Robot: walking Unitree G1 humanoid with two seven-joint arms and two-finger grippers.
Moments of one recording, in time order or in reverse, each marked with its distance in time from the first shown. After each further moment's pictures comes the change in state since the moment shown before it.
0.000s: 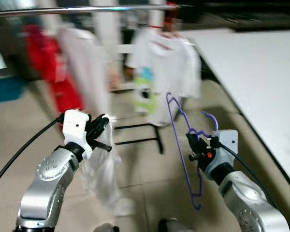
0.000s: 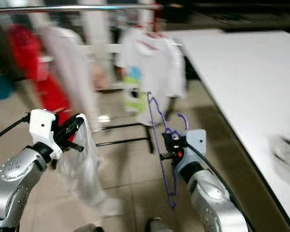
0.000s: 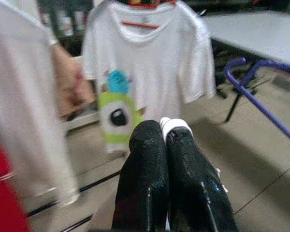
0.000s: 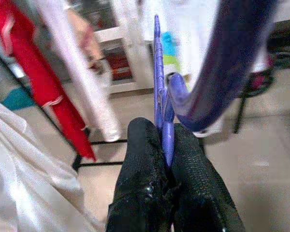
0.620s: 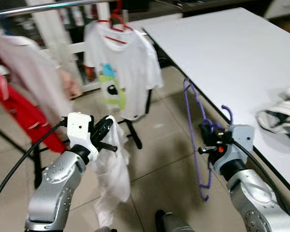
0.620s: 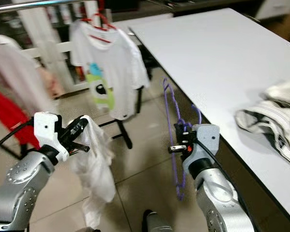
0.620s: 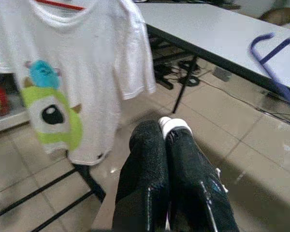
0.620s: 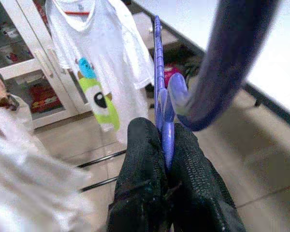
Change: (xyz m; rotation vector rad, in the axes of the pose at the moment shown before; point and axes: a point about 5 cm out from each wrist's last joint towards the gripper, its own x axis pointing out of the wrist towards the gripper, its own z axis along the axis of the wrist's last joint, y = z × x) left arm 0.005 -0.013 -0.005 -0.077 0.002 0.000; right arm -0.009 -0.004 0.020 -0.008 -0.081 -0.096
